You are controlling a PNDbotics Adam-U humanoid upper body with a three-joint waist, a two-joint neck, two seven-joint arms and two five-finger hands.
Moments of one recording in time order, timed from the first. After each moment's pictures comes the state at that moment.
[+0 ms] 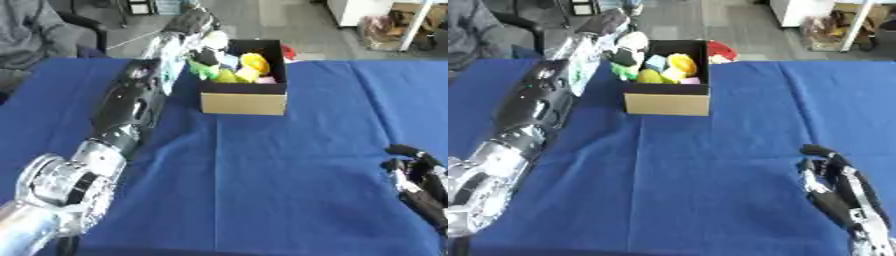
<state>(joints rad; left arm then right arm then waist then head) -1.12 0.10 0.06 -0.66 -1.35 -0.01 -0.07 -0.11 -0.21 0.06 -1.55 0.12 -0.22 0.11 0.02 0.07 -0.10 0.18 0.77</state>
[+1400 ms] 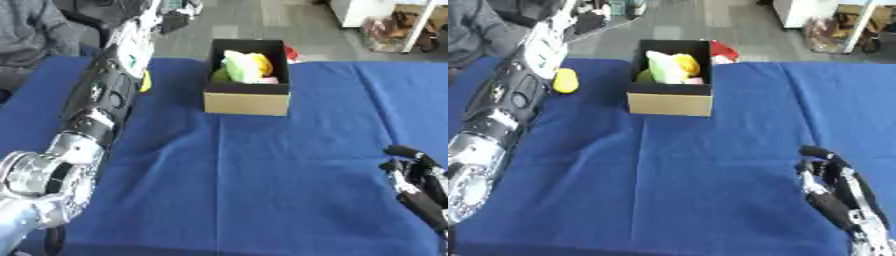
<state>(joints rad) -1.11 0.28 0.20 -0.62 -0.91 0.17 0.07 -0.10 -0.21 0.06 -1.55 0.12 -0.22 0.11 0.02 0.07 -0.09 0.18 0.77</state>
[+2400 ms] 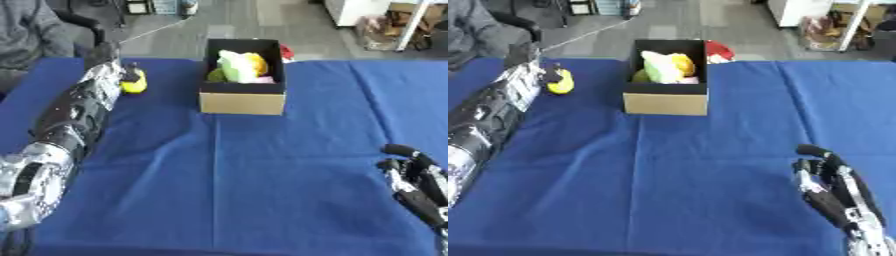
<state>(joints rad) -1.06 0.36 0.17 -0.36 -1.14 0.33 0.08 -0.10 -0.21 0.06 -1.55 0.12 -0.22 0.11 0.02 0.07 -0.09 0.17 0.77</state>
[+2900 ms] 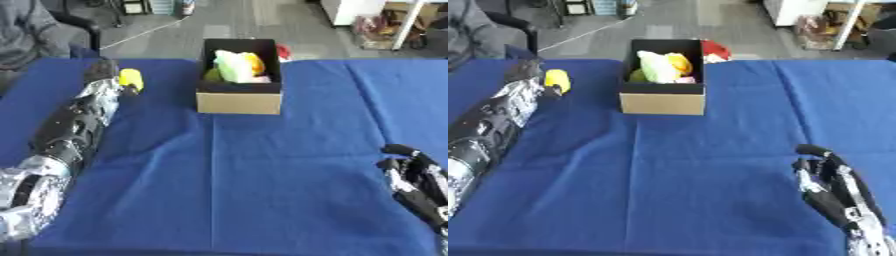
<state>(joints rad) -1.02 0.36 0.16 -0.38 -1.26 0.33 0.13 -0.12 -0.21 0.06 -1.55 0.12 -0.22 0.11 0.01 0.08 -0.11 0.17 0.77</state>
